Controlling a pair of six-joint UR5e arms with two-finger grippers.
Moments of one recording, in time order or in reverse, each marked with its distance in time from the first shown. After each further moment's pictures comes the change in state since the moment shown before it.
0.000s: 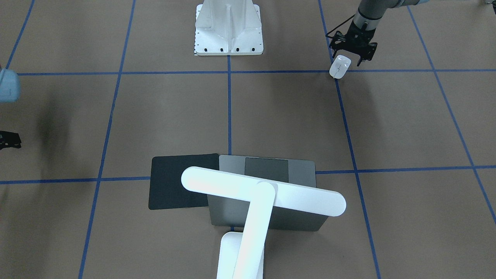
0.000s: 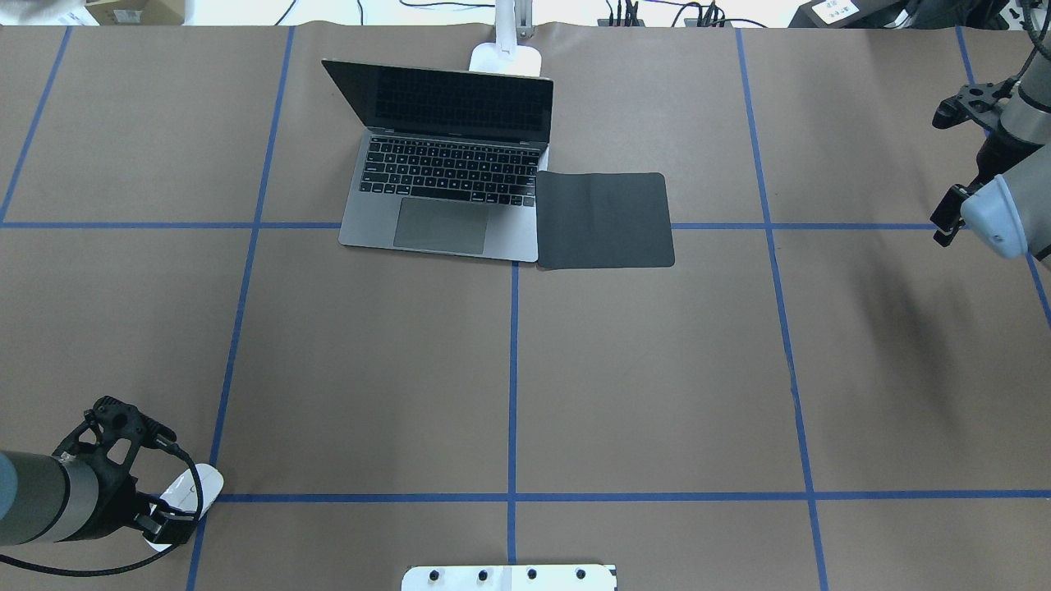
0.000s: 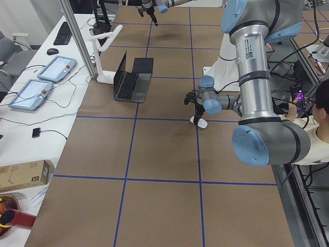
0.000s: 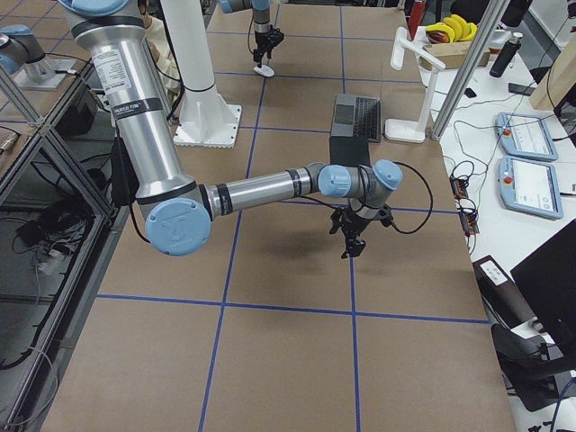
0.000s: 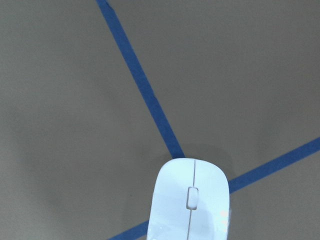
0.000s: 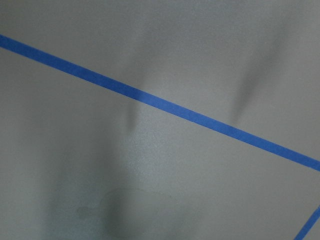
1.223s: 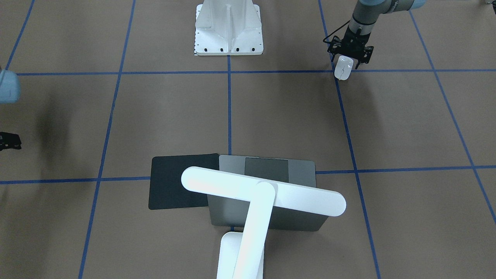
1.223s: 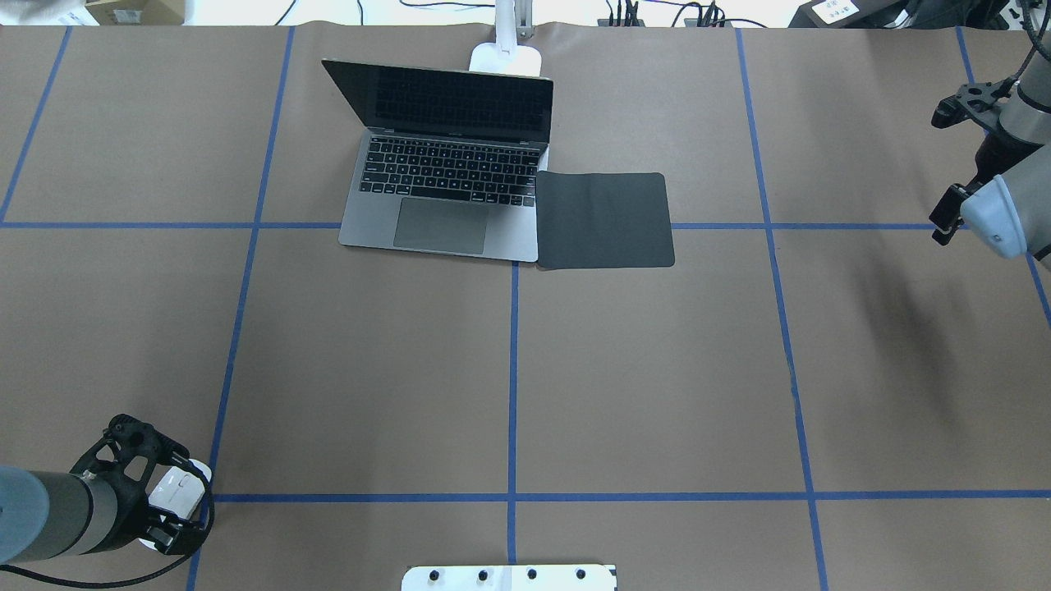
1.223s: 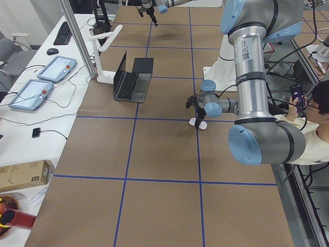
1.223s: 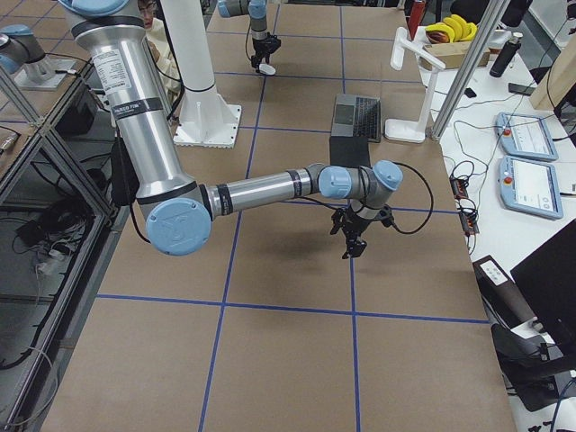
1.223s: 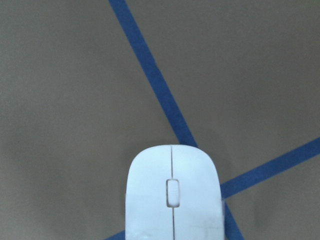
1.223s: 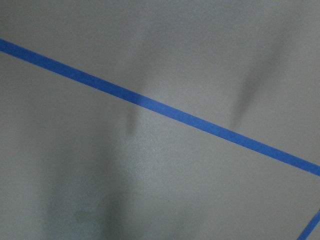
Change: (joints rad) left arm 0.060 -0.019 0.056 -0.003 0.059 -0.027; right arm 0.000 0.002 -0.007 0.014 0.000 0.001
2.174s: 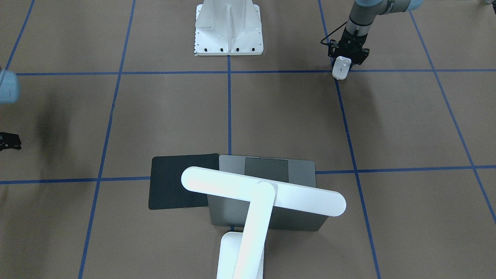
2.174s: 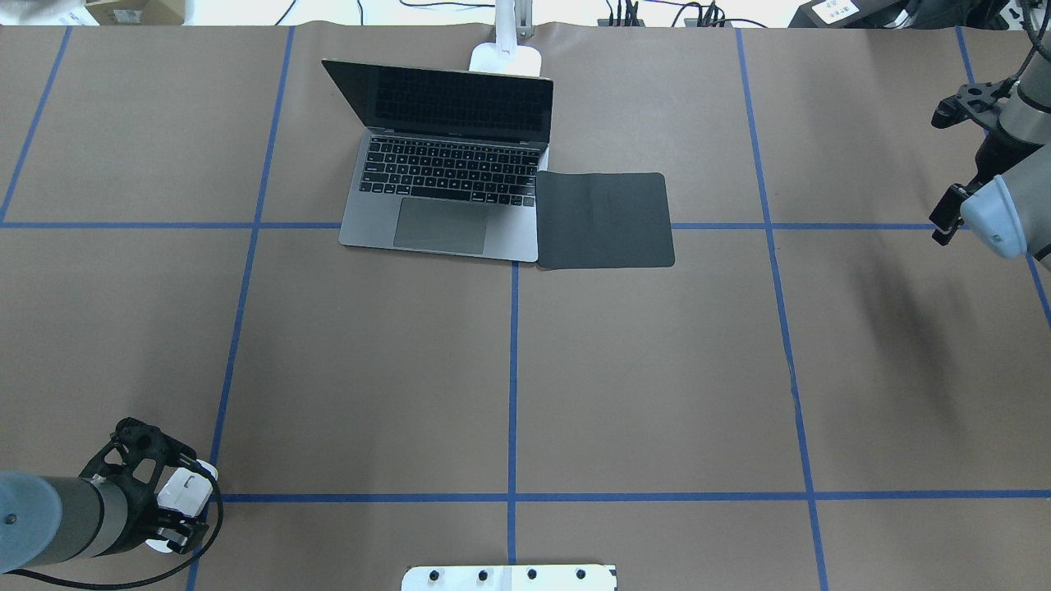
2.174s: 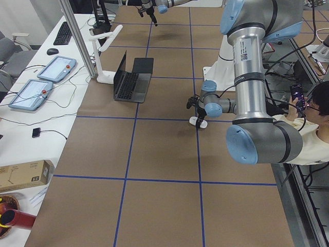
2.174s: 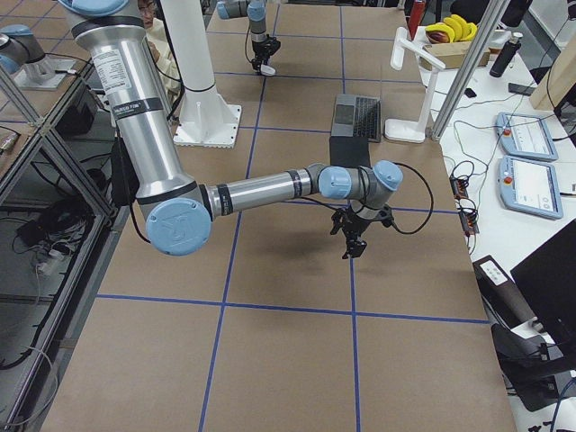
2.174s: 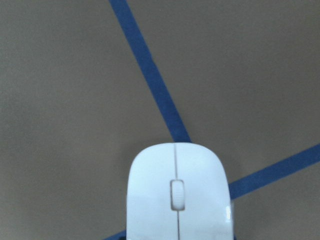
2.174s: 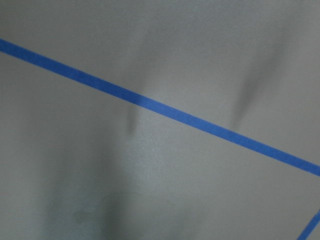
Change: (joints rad) left arm 0.010 -0.023 0.008 0.000 0.013 -0.038; right arm 0.000 0.000 -0.001 0.002 0.000 0.000
